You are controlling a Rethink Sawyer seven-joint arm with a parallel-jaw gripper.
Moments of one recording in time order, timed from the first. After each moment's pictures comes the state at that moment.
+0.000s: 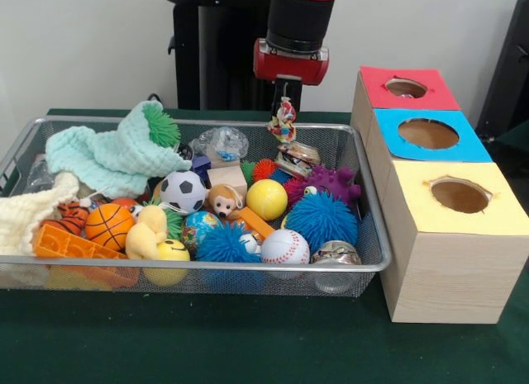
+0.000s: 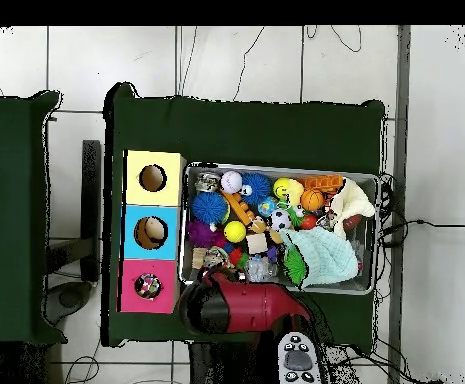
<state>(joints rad) -0.16 -0.69 -0.08 2.01 -0.24 0.20 1.76</state>
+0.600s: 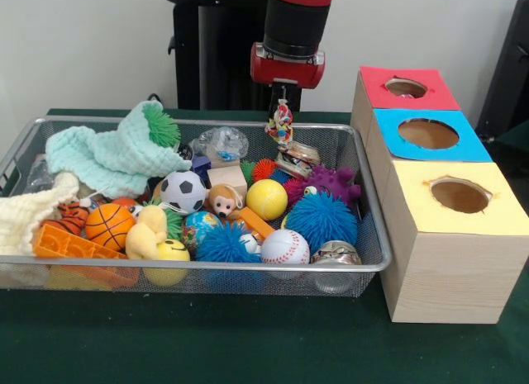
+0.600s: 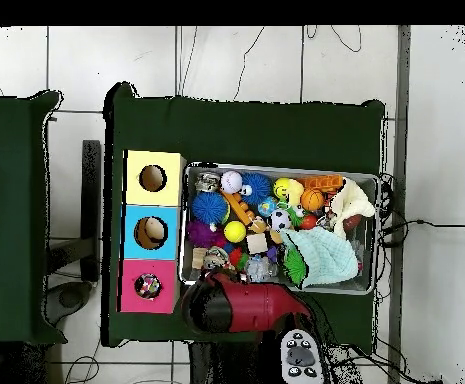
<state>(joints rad) -0.16 -0.68 -0.08 2.01 -0.24 0.20 1.76</state>
